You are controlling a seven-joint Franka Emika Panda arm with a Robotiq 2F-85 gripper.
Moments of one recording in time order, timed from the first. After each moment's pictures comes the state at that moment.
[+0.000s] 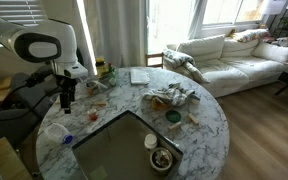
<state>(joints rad) -0.09 -0.18 0.10 -2.56 0.03 2.20 0.64</state>
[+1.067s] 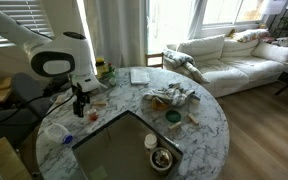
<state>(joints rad) -0.09 -0.04 0.00 -2.54 0.19 2.41 0.66</state>
